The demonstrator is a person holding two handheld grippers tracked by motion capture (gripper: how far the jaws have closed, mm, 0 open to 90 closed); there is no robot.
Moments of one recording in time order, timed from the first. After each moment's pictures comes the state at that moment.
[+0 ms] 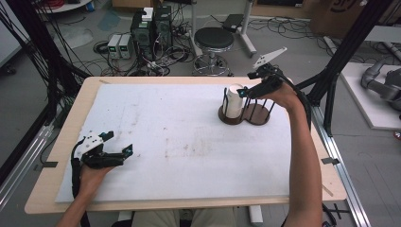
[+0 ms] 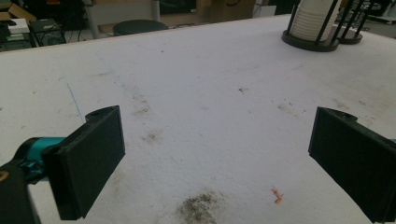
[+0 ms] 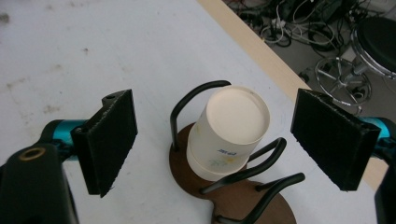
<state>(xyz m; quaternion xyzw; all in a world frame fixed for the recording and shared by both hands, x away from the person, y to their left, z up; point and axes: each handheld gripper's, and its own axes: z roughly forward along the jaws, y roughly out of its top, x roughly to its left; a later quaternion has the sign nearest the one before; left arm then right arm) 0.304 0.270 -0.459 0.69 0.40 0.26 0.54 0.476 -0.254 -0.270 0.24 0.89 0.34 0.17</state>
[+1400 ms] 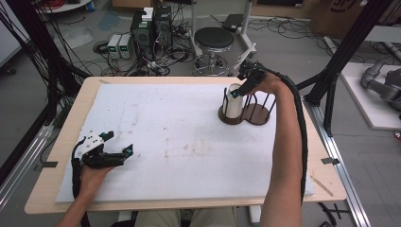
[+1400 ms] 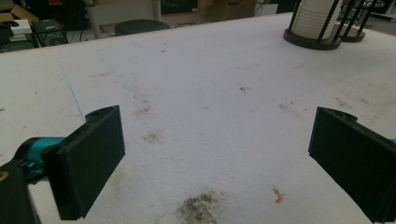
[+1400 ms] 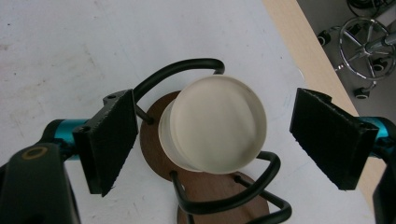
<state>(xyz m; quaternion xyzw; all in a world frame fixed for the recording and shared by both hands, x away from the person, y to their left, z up) 0.304 0.269 -0.459 0.69 0.40 0.27 0.54 0.532 -0.219 -0.289 0.19 0.95 0.20 0.13</state>
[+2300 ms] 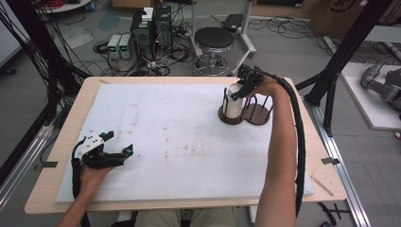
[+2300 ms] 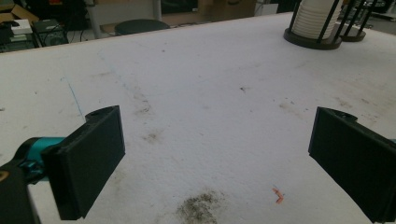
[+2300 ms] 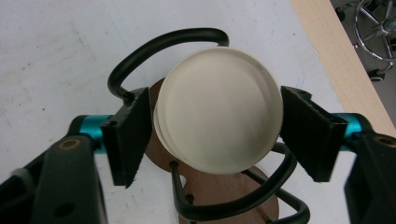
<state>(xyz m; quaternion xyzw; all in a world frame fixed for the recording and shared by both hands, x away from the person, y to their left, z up) 0.304 0.269 -0.459 0.69 0.40 0.26 0.54 0.541 -0.219 -0.307 0.20 0.96 0.17 0.11</state>
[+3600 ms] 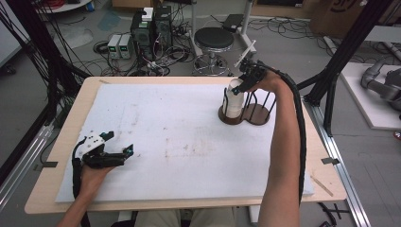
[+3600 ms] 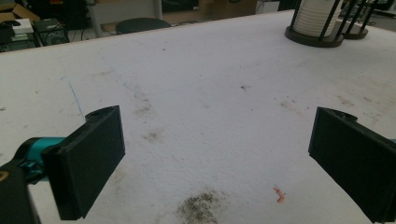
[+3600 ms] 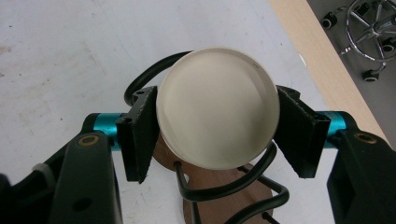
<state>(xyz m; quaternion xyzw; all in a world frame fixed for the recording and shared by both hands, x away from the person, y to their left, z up) 0.304 0.268 -0.459 0.70 0.40 0.27 0.54 0.536 -0.221 -0.281 0.21 0.95 0.19 0.12</state>
